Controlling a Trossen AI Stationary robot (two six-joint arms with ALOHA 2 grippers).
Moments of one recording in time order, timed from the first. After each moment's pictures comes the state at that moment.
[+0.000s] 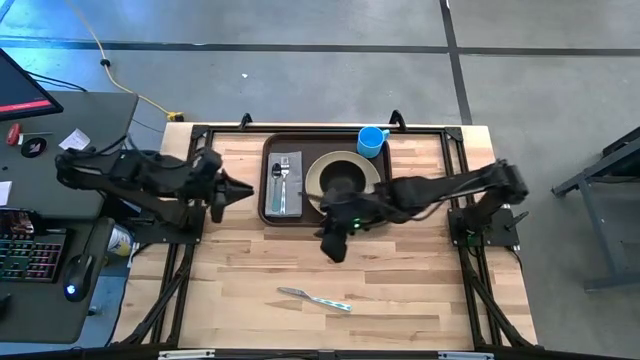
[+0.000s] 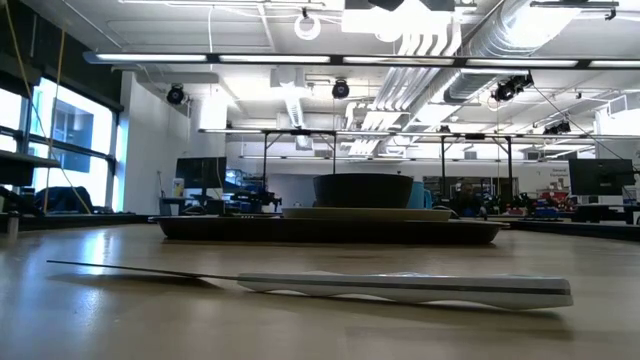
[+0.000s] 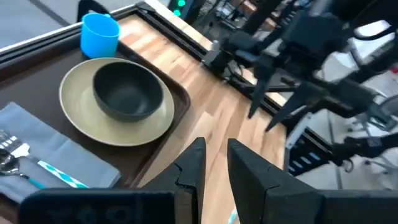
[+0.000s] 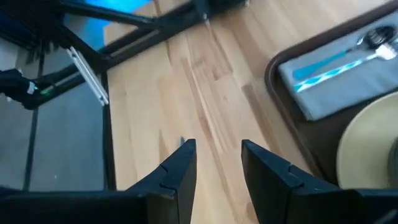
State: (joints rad) left arm -0.25 0.85 1.19 -0.78 -0.37 -0.73; right arm 0.21 1.70 1.69 -0.70 0.10 0.61
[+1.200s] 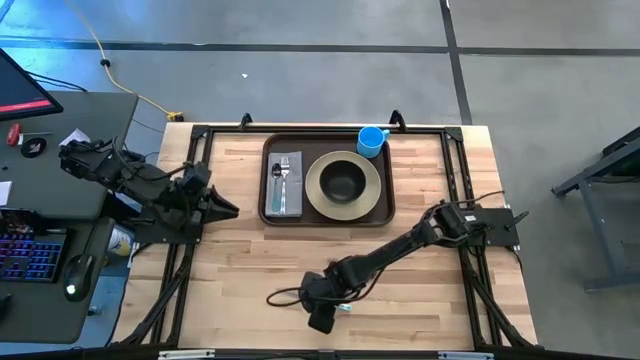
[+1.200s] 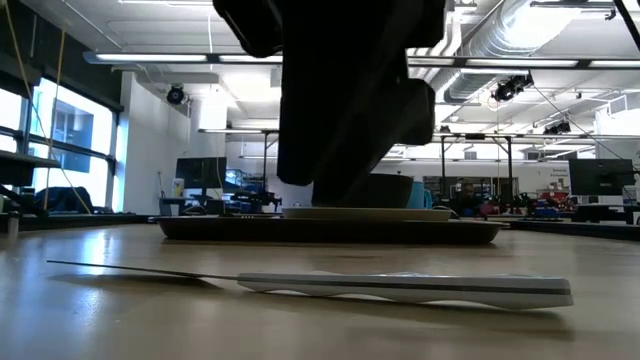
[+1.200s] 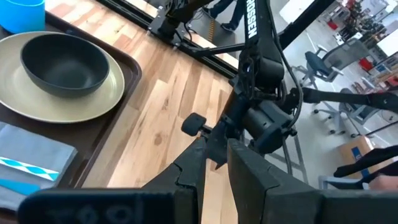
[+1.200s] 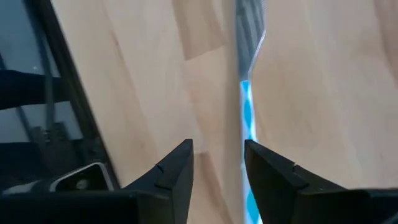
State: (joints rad) left arm -0.44 0.78 1.19 -0.83 -0.30 -0.73; right arm 0.44 2.26 1.87 -0.76 -0.11 0.85
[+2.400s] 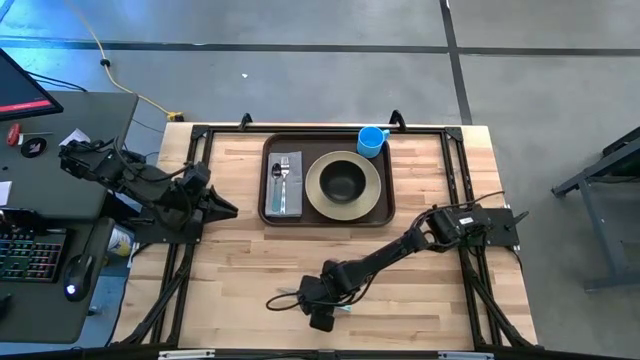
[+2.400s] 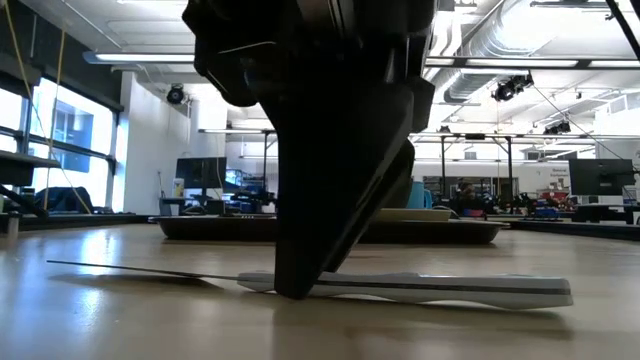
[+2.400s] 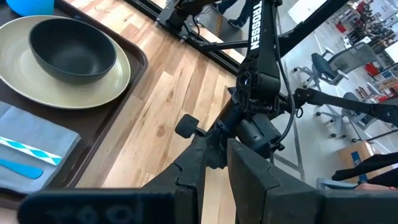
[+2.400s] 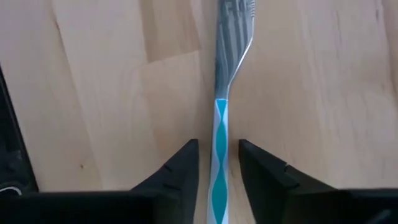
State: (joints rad) left arm -0.44 0.77 1.19 -0.86 -0.31 -0.79; right arm 0.44 2.34 1.87 -0.74 -0.03 0.72
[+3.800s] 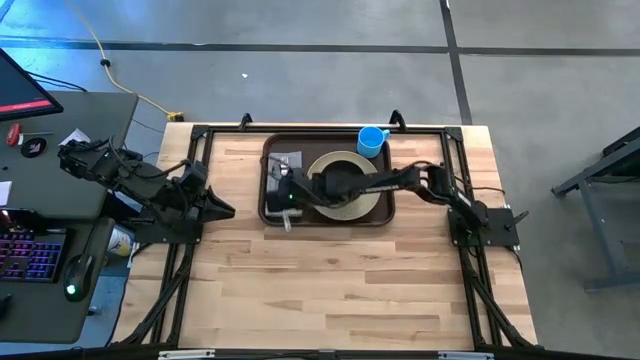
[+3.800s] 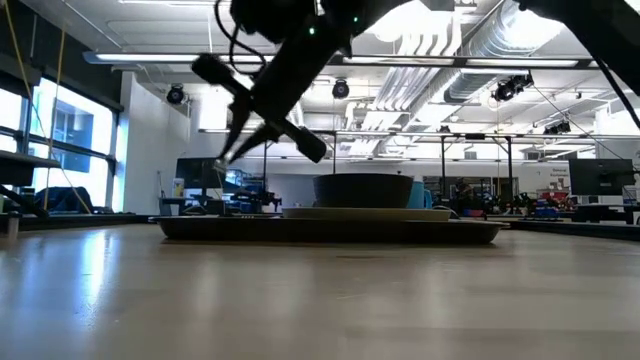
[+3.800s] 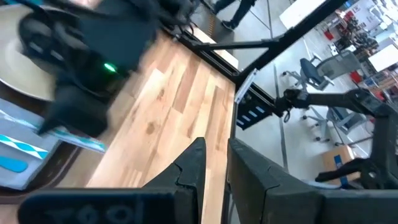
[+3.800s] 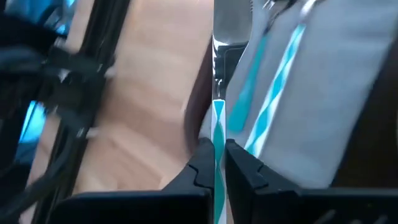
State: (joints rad) left arm -0.44 0.75 1.19 -0.86 -0.28 -0.84; right arm -0.04 2.23 1.87 -0.45 0.17 1.21
